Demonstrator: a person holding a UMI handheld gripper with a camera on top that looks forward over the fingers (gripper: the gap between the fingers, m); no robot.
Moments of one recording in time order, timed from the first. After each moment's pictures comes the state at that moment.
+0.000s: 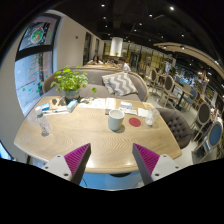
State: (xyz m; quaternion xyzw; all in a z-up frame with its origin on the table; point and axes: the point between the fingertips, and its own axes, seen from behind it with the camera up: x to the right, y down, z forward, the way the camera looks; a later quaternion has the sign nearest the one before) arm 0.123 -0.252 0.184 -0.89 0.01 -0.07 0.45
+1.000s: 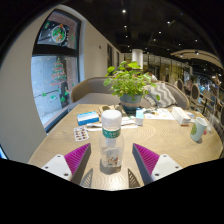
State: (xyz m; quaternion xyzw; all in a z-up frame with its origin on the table) arm -0.249 -0.077 0.068 -0.85 -0.05 0.03 0.52
